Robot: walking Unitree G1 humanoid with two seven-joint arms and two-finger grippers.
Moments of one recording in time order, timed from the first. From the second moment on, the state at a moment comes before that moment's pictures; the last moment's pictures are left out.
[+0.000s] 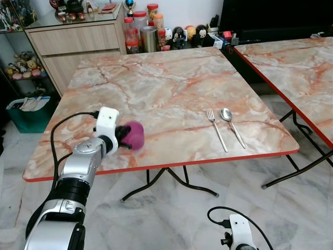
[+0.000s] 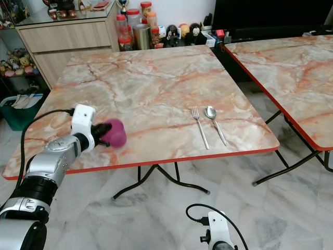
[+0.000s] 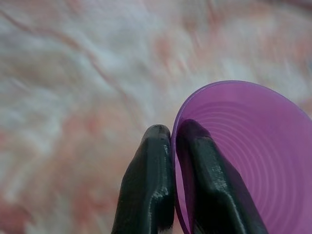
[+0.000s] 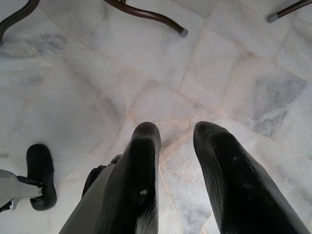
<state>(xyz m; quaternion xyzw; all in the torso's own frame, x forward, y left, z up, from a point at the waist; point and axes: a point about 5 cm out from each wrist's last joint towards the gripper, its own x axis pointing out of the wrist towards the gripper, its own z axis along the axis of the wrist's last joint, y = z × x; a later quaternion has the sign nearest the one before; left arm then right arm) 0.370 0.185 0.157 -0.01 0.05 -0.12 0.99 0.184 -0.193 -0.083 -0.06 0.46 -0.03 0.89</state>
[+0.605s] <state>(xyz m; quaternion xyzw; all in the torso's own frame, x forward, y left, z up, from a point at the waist) 0.286 0.386 0.159 0.19 0.00 0.45 0.87 0.187 -0.192 -0.082 -0.06 0.46 -0.02 0.89</state>
